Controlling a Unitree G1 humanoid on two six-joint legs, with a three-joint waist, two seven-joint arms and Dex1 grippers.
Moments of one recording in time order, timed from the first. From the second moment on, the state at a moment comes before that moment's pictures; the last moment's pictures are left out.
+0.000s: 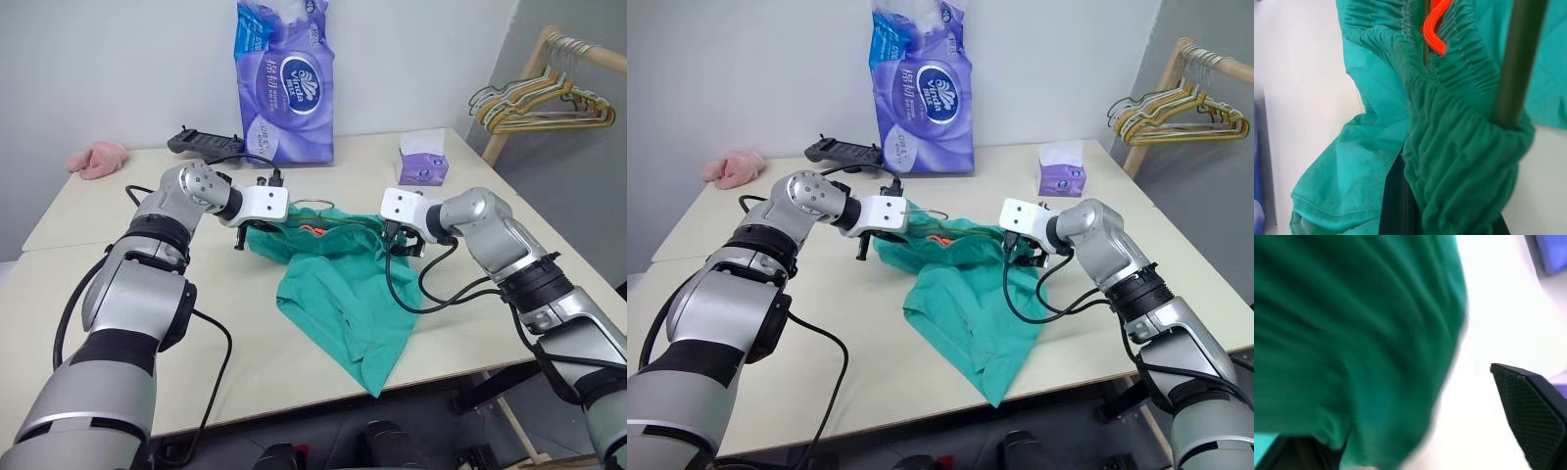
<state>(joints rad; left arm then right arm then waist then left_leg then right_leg) -1.26 0.55 -0.34 1.30 0.39 -0.53 -1.20 -0.93 -0.57 0.50 0.33 -0.21 0.43 0.94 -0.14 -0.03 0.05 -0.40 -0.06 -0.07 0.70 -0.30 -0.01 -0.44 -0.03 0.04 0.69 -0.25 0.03</state>
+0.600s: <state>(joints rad) -1.26 0.56 -0.31 1.30 0.39 -0.53 -1.19 -0.96 -0.54 0.50 0.39 -0.28 0.36 0.99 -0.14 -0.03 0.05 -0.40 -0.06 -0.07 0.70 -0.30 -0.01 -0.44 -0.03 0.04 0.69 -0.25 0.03</state>
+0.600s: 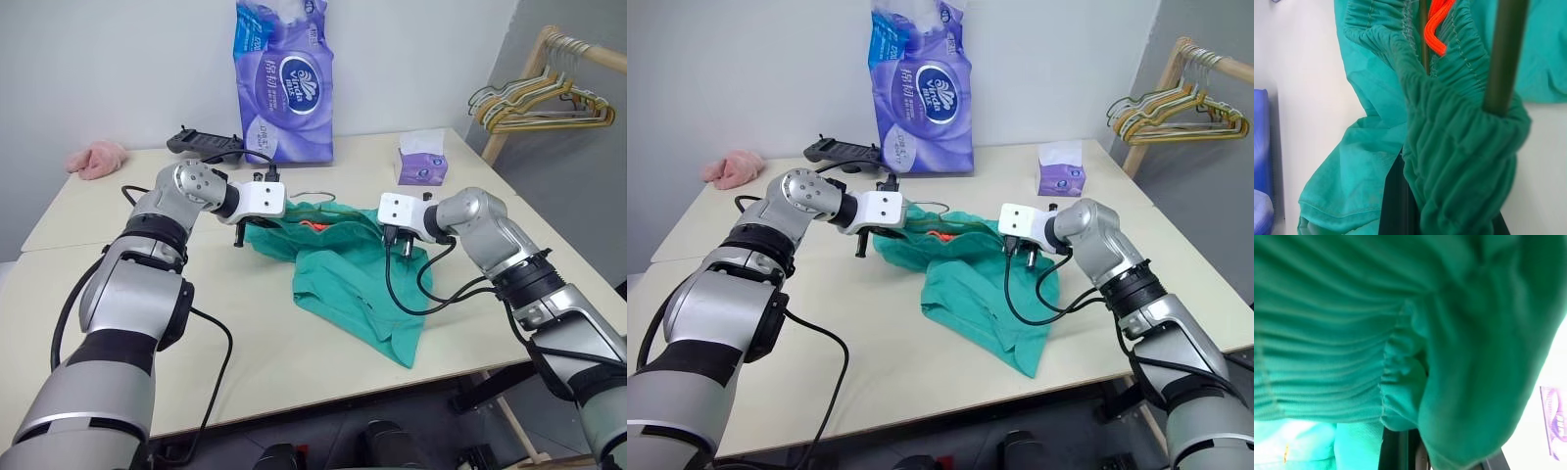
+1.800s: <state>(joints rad) -1.32 0.62 -0.10 1.24 0.12 -0.40 -1.50 -0.83 -0.64 0.39 0.31 -0.27 0.40 1.00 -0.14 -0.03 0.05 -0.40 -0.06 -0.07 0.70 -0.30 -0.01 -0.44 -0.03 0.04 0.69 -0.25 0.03</state>
